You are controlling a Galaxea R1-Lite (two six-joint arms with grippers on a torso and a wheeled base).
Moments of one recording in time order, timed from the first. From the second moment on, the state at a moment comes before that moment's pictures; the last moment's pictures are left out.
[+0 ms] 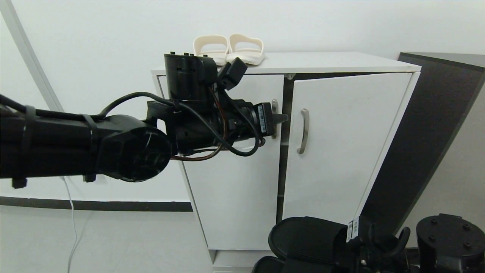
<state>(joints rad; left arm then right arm) -0.62 1.83 -1.33 -0.41 -0.35 -0.37 0.86 1.59 -0.25 -0.97 0.22 -0.05</state>
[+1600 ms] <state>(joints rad) -0.69 2.01 -1.50 -0.41 -0.23 -0.42 0.92 1.60 -0.23 -0.97 0.22 -0.05</state>
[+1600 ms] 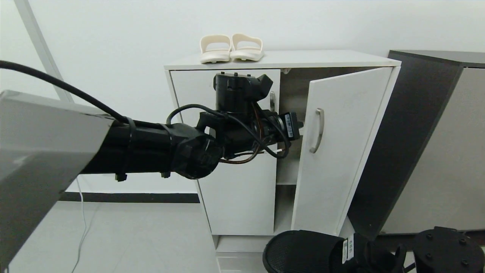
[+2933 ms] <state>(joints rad) -0.30 0.56 -0.48 0.05 -0.10 -0.27 0.88 1.60 -0.23 -0.98 0.22 -0.06</state>
